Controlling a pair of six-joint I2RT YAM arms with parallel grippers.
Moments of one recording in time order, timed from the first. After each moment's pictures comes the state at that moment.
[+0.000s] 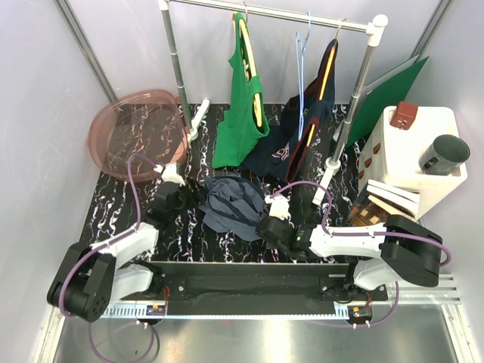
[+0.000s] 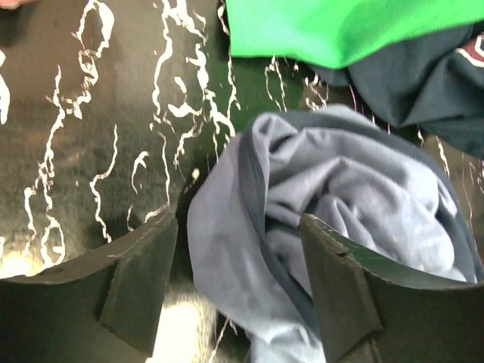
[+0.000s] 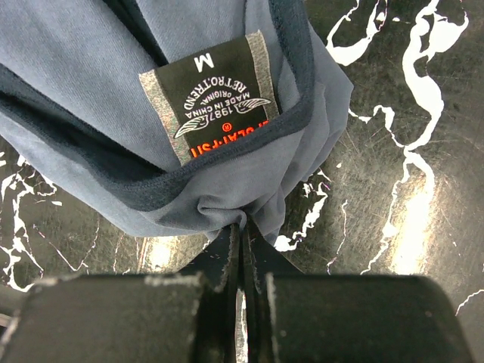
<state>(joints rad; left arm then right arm) -0.35 1.13 0.31 0.37 -0.03 -0.54 1.17 1.40 0.61 -0.16 0.50 0.82</state>
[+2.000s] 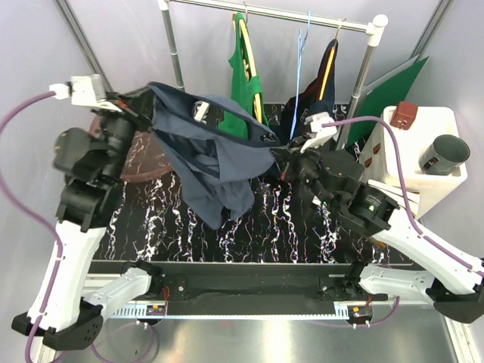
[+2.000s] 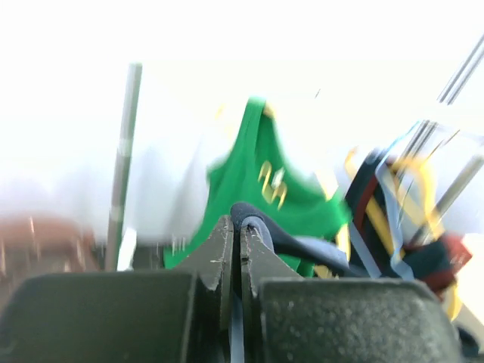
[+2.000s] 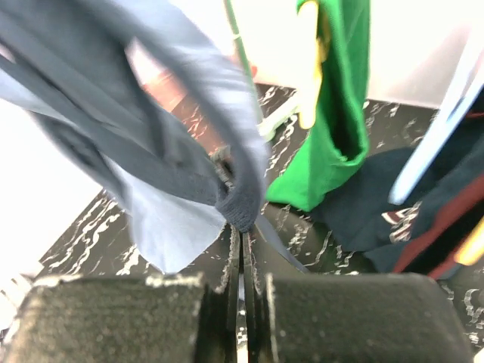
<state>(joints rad) -0.35 0.95 1.40 -0.18 -0.08 -0.29 0.96 1.05 1.21 -0.23 0.38 0.32</state>
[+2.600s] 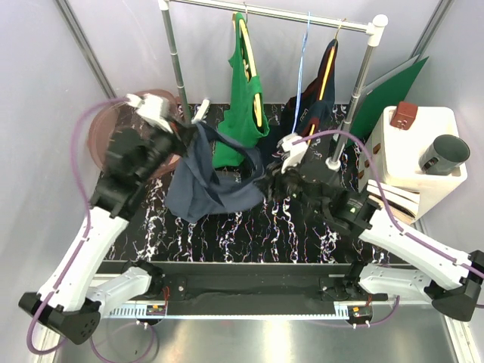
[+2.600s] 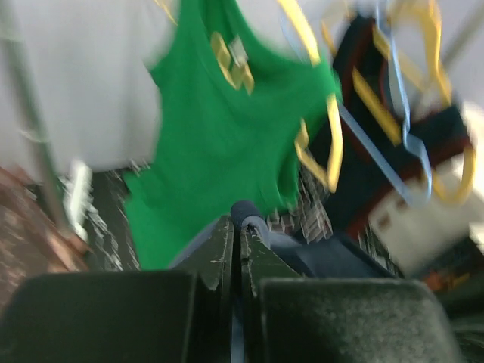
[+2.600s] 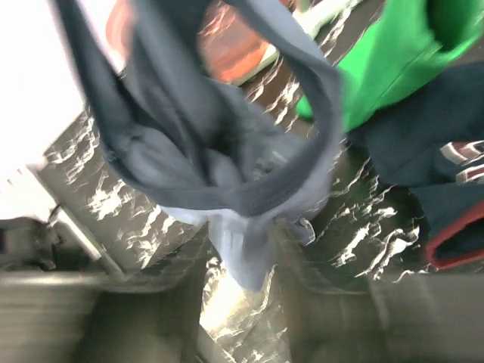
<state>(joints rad) -0.40 0.97 1.24 -0.21 0.11 -0.24 0.96 1.04 1.08 -0.29 0.20 0.33</state>
